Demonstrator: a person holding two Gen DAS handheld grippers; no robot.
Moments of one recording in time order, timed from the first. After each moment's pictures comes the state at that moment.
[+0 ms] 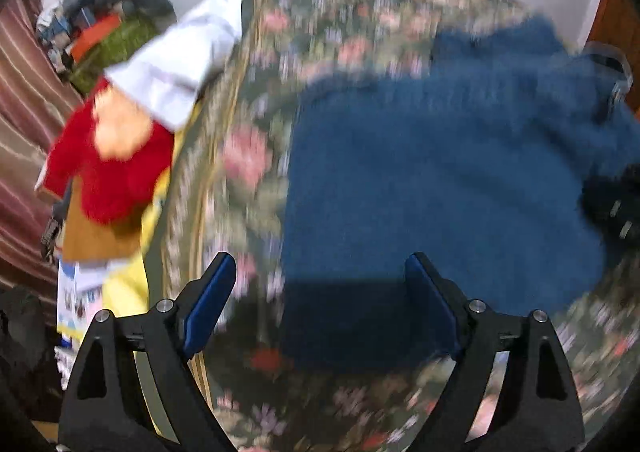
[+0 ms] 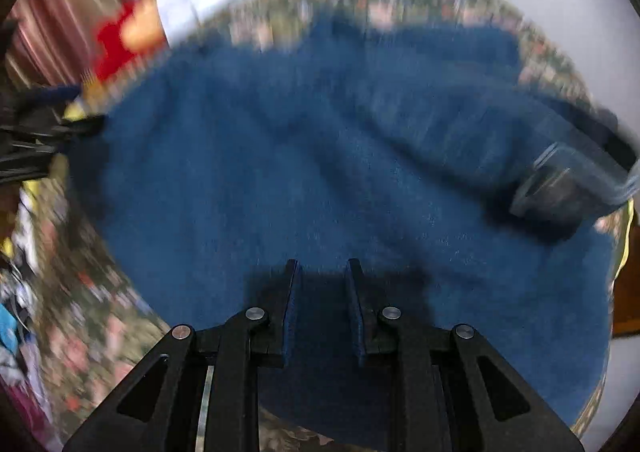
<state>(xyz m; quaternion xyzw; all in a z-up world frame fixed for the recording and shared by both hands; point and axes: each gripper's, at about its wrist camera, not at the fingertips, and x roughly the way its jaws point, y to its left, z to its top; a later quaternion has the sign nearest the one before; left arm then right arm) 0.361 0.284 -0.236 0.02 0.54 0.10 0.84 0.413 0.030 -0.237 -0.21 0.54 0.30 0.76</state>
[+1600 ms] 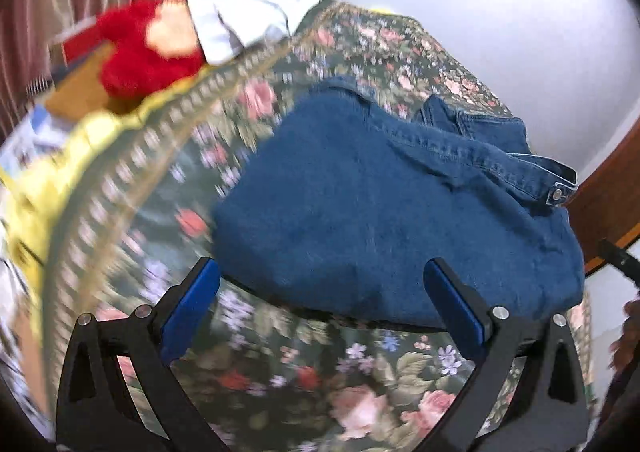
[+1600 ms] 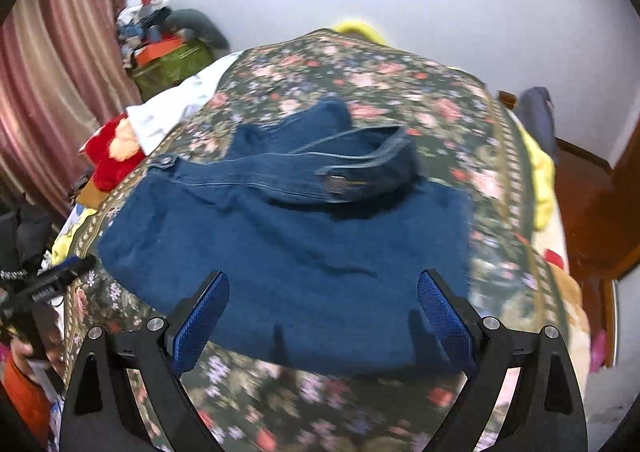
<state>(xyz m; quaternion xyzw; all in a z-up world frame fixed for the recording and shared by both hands) 0.275 0.257 -0.230 -0.25 0.41 0.14 0.87 0.383 -0.082 -0.141 -0.07 0.44 0.24 0.86</state>
